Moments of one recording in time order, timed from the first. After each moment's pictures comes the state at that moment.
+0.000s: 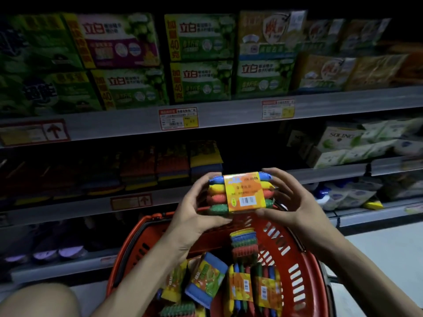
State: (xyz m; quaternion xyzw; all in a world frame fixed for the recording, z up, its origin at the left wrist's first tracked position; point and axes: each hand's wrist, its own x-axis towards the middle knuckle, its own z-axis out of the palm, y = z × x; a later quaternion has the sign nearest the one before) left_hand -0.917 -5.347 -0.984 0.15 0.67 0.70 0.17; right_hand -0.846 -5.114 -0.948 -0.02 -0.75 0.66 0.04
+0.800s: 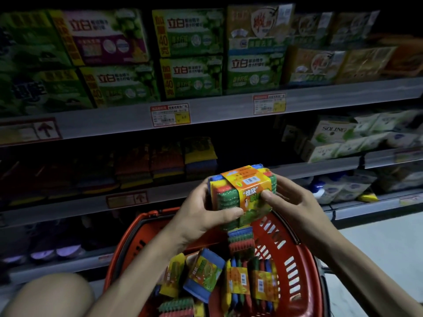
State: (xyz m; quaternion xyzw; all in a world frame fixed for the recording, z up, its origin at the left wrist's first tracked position) left_hand -0.914 -5.334 -0.967 0.18 0.68 0.67 0.23; right_hand -0.833 -5.111 -0.950 -0.07 -0.71 0.70 0.03
